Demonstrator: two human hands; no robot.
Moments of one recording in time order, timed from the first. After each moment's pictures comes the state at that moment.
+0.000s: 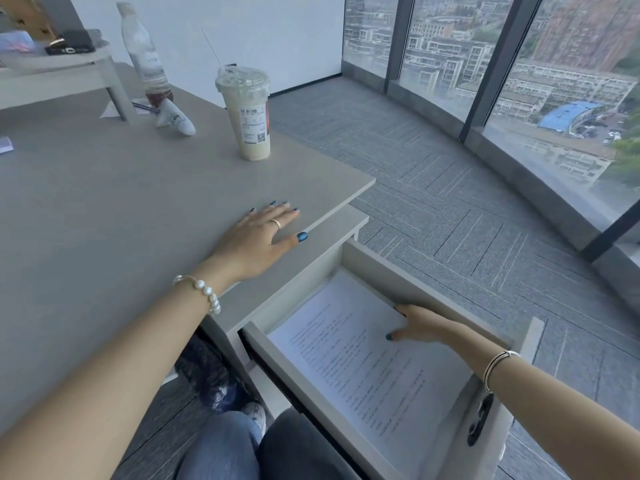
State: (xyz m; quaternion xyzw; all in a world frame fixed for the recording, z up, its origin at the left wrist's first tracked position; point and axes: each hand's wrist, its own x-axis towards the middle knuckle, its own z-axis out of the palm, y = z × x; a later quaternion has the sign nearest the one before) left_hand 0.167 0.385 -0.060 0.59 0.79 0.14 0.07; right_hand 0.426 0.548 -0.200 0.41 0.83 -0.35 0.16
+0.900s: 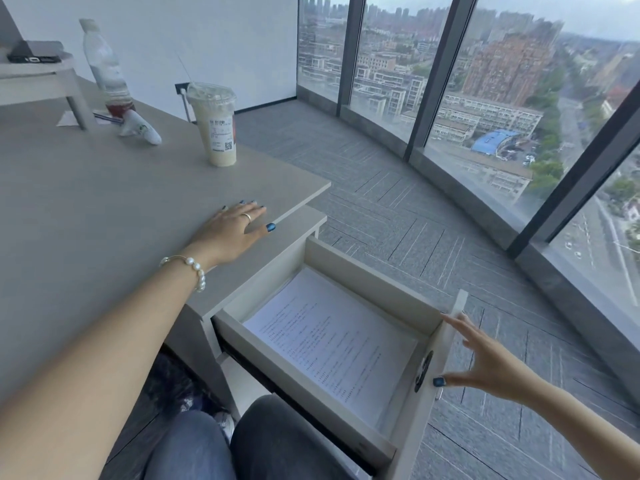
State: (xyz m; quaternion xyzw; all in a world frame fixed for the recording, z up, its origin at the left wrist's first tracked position) left_hand 0.168 0.382 -0.061 0.59 0.79 0.14 0.07; right_hand 0.605 0.447 -0.119 0.47 0.83 -0.30 0.02
